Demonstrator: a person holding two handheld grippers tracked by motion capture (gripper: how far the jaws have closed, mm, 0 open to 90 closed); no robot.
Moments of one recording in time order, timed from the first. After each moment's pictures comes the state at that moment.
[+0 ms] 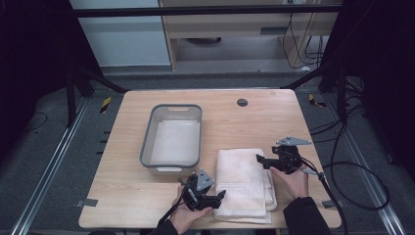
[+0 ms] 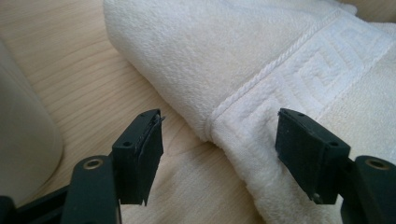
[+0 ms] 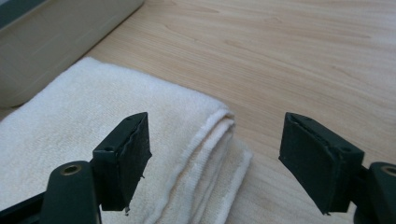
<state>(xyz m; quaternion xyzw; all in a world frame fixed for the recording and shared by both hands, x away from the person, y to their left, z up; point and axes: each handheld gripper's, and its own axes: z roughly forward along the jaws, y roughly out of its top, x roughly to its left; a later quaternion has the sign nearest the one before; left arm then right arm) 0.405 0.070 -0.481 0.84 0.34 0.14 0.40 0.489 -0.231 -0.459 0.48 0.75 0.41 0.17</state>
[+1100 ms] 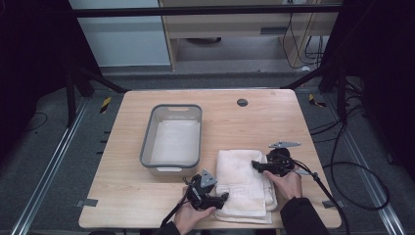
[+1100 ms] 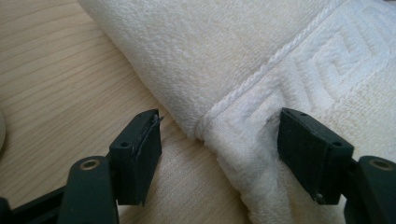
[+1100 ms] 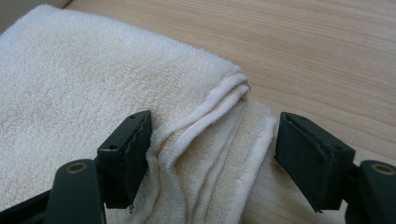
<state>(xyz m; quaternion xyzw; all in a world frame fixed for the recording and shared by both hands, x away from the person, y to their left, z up) 0.415 0.063 -0.500 0.84 0.37 0.09 0.39 0.499 -0.220 -0.491 0.51 0.76 0.37 0.13</state>
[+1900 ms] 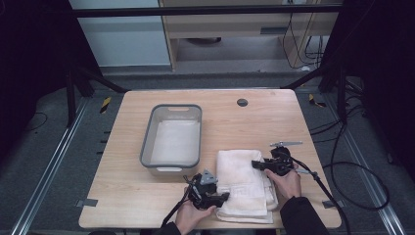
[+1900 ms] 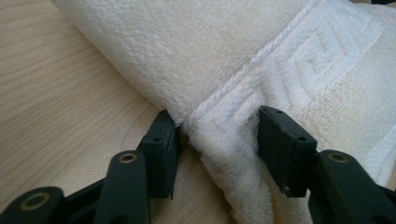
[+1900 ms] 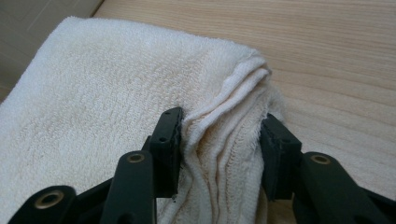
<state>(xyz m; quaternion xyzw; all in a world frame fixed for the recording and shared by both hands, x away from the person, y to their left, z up) 0.418 0.061 -0.499 0.84 0.36 0.05 0.40 0.502 -0.223 -0.492 0.54 0.75 0.39 0.04</state>
